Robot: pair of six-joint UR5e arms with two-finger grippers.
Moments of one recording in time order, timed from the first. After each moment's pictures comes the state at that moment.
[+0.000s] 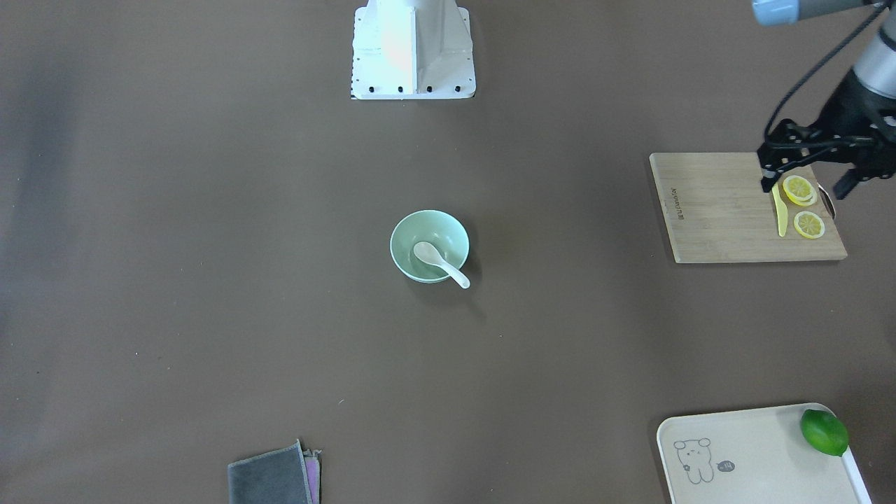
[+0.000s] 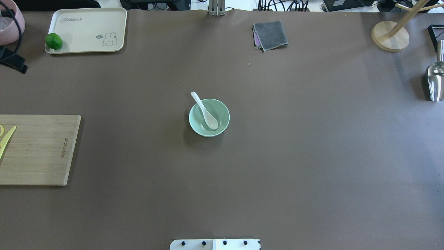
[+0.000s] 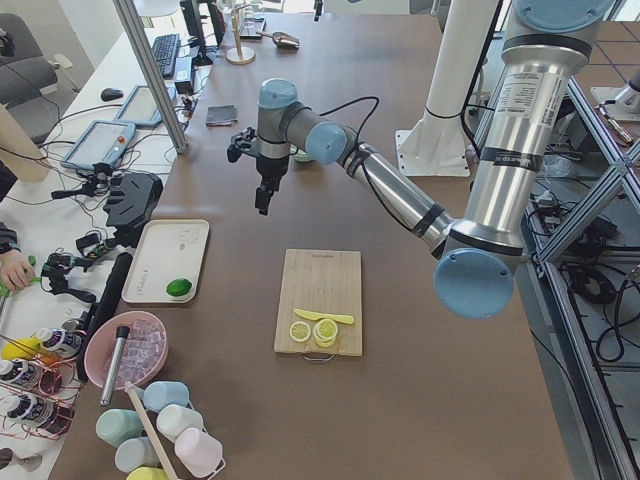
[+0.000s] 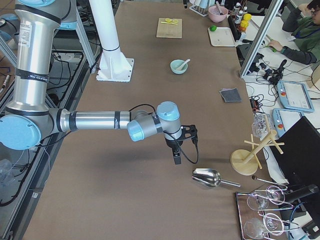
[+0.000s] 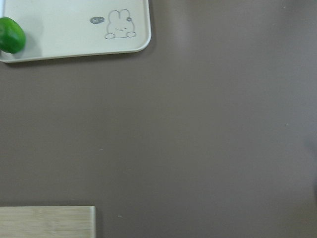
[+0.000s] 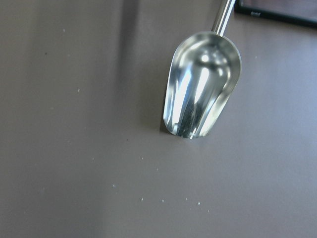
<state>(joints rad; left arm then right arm) -1.26 -1.74 -2.00 -1.43 -2.16 -0.28 1.40 -1.70 1.80 -1.39 2.13 0.21</state>
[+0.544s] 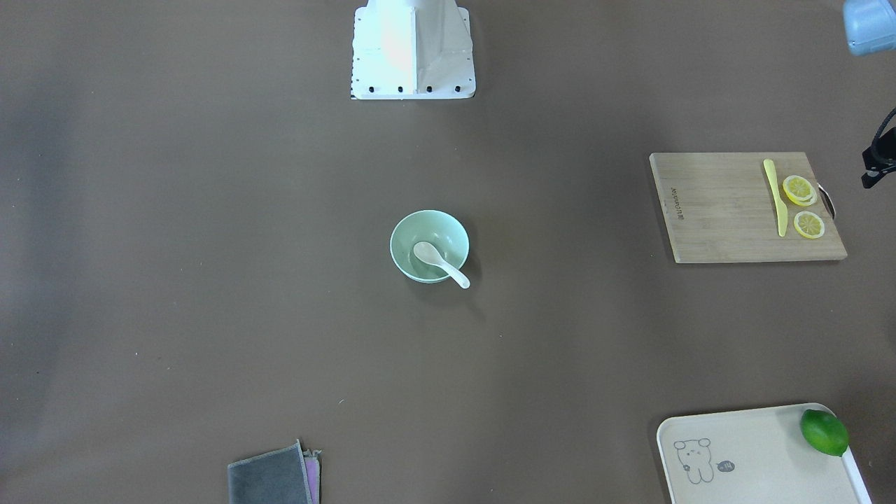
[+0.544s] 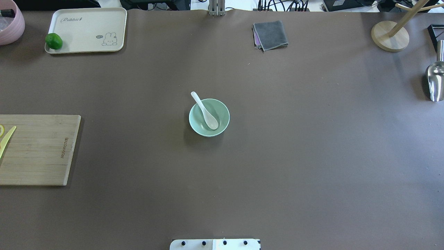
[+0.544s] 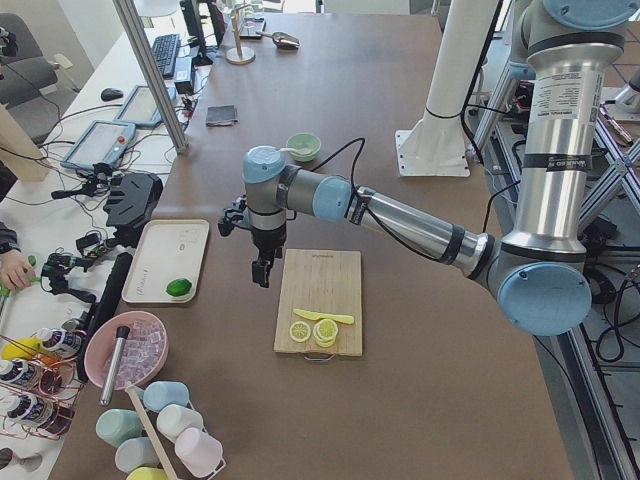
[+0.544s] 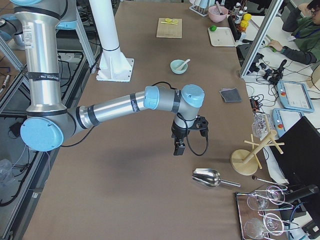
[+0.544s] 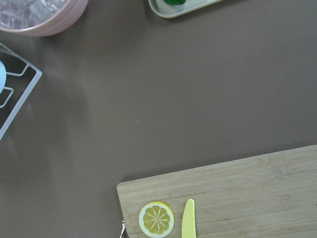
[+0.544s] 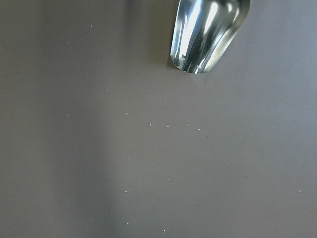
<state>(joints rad) -1.39 -1.59 -1.88 -1.46 -2.19 -0.06 1.52 -1.57 1.85 -1.98 2.23 -0.15</state>
